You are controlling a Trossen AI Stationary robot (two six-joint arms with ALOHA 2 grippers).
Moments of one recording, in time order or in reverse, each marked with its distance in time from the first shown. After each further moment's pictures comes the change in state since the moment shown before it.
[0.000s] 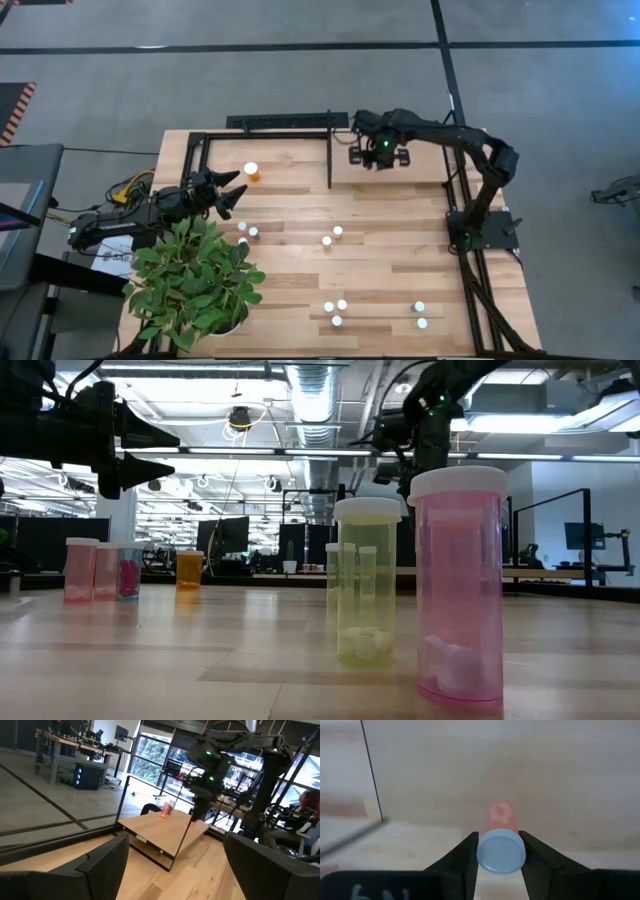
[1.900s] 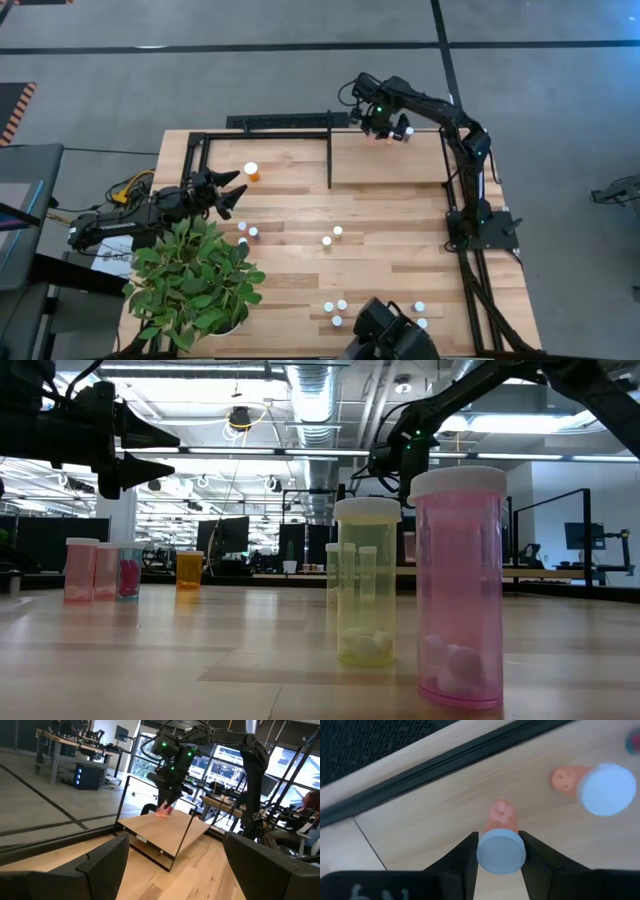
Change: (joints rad) left arm 0.000 0.000 0.000 0.000 -0.001 0.000; right arm -0.227 0.296 0.369 -0.102 0.064 0.189
